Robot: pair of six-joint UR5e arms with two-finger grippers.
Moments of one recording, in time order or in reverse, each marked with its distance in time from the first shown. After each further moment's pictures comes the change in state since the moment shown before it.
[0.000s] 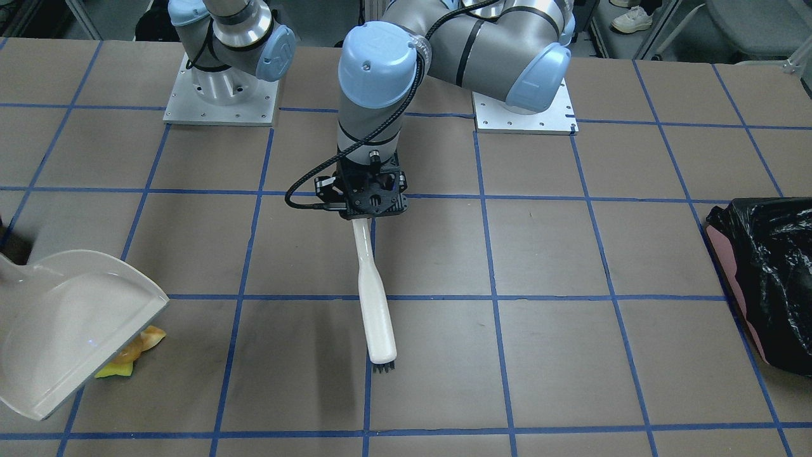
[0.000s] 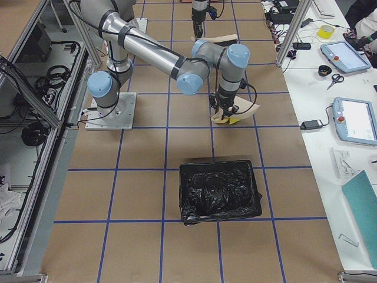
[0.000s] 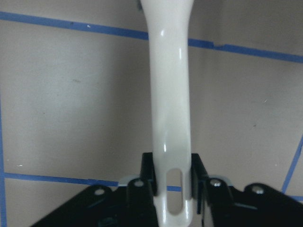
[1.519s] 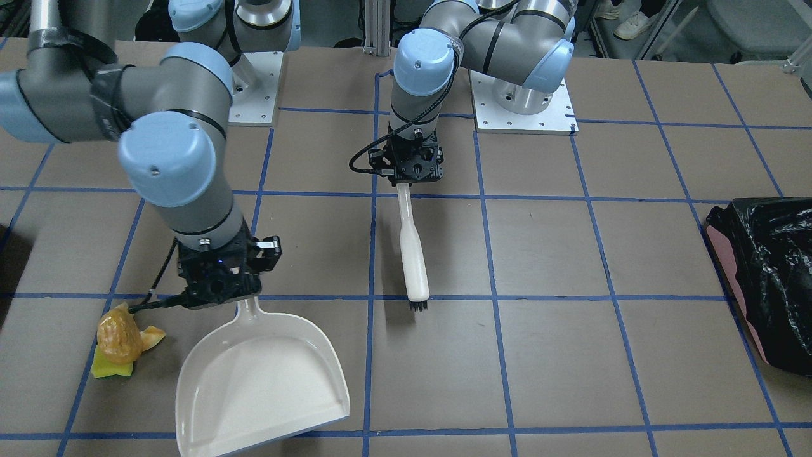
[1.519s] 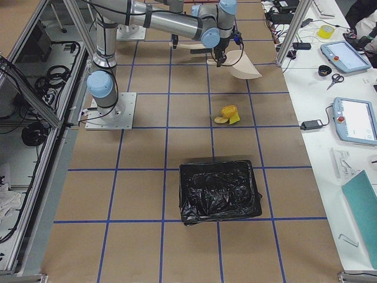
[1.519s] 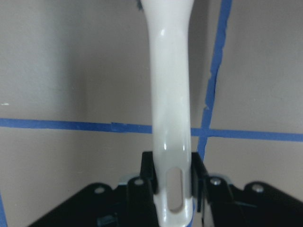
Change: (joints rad) left arm 0.044 0.226 -0.481 0.186 0.032 0.130; right arm 0.576 0.039 -0.003 -0.009 0.084 1.229
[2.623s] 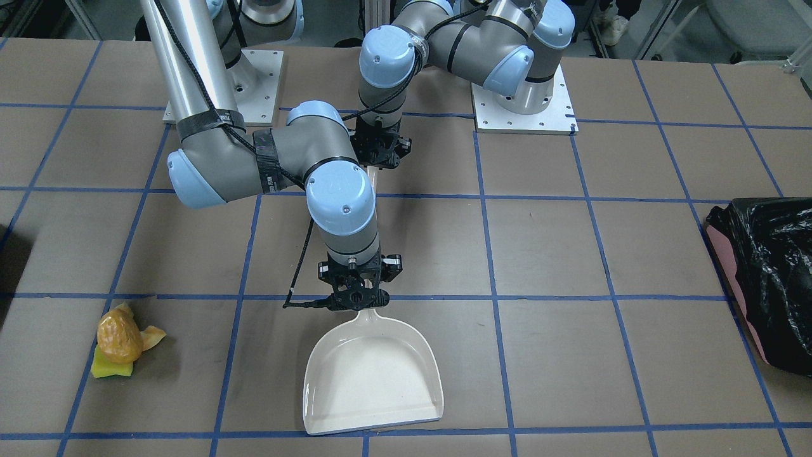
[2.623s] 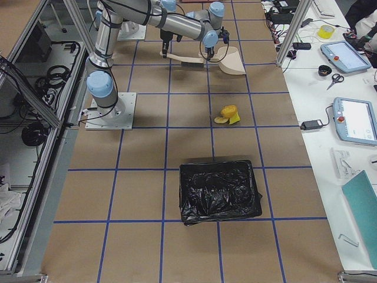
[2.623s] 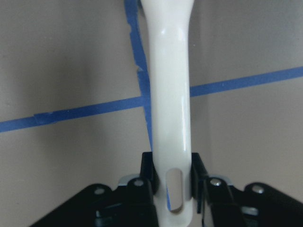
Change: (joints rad) left arm -0.150 -0.031 -0.075 0.064 -0.058 0.040; right arm 0.280 0.193 0.012 -0.226 0.117 0.504
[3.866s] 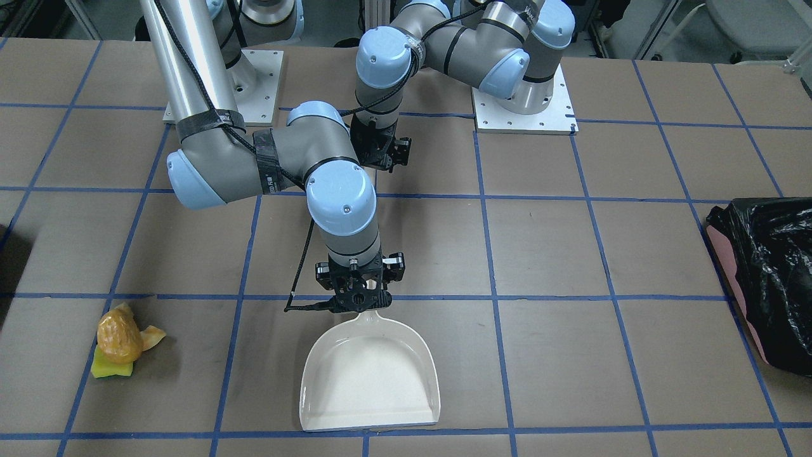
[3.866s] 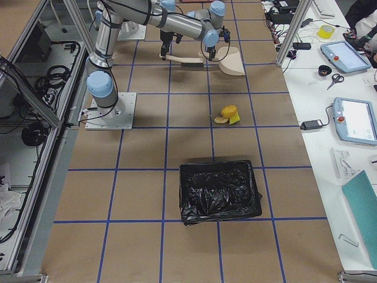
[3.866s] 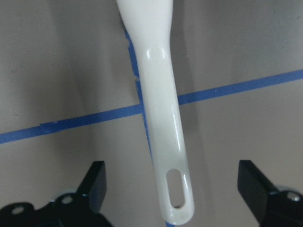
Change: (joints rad) left arm -0.016 -0.025 -0.005 0.049 -0.001 0.094; right arm 0.000 0.006 -0.009 0.002 -0.002 -0.027
